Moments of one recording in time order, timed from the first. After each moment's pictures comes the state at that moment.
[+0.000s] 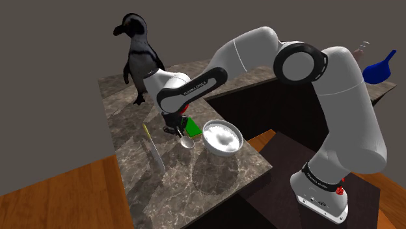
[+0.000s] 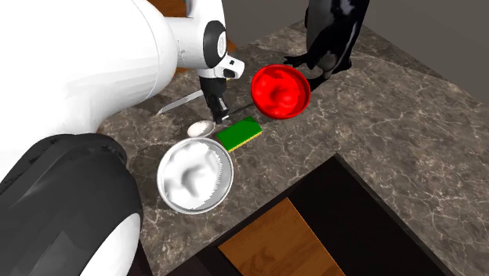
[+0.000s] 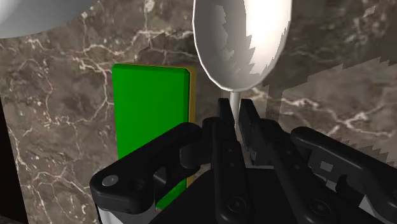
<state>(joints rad) 0.21 0.73 0.32 -1.50 -0.30 1.87 0.87</state>
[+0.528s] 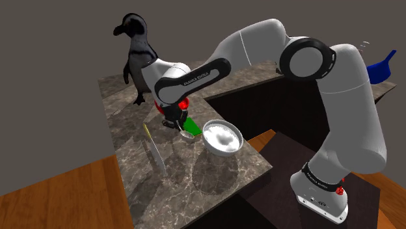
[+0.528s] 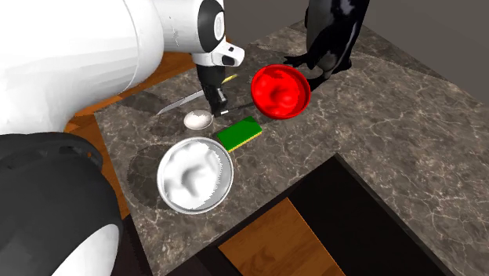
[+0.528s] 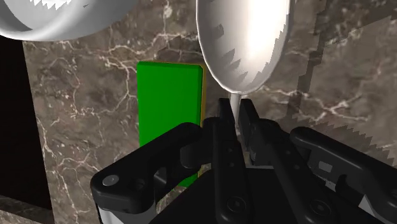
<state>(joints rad) 0.20 0.68 0.33 -1.48 -0.28 1.81 0.86</state>
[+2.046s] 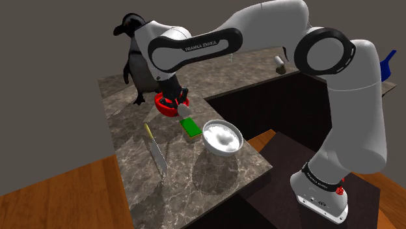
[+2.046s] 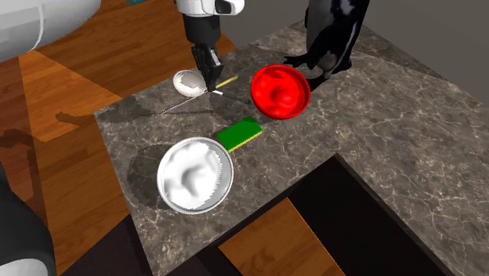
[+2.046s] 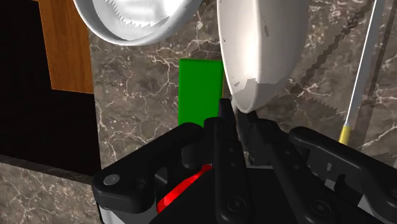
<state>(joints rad) 0.20 0.57 0.35 -1.34 -0.25 1.56 0.82</state>
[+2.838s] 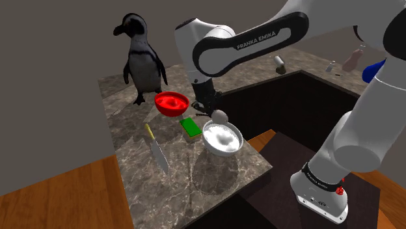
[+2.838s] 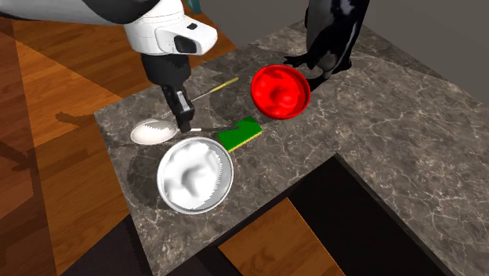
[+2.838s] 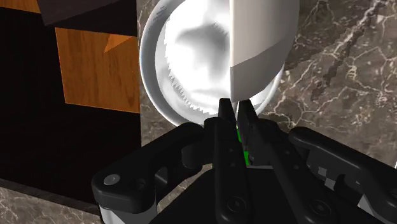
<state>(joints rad) 0.09 0.06 0.38 -1.98 -0.11 1.73 0.76</state>
